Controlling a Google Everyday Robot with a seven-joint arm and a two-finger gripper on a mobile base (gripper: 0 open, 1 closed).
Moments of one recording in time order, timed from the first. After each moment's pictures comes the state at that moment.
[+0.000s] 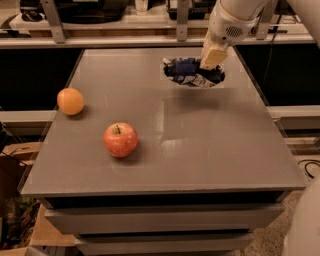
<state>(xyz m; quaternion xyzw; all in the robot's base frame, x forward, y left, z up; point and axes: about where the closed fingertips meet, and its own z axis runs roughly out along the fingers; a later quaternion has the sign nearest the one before) 0.636 -0.129 0.942 -0.68 0.71 -0.01 0.19</state>
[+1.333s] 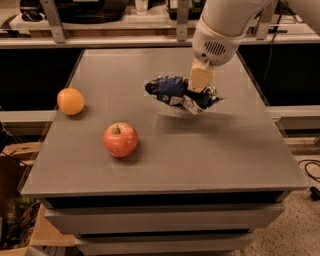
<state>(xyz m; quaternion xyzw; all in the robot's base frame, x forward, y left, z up) 0.543 -0.089 0.941 -0.59 0.79 0.01 0.14</state>
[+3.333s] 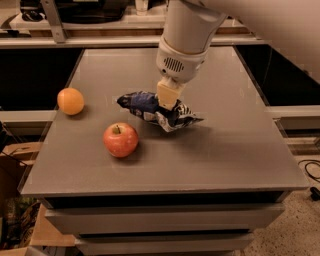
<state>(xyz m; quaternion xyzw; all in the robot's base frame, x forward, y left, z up) 0.513 -0.028 0.918 -0.54 0.83 0.03 0.11</state>
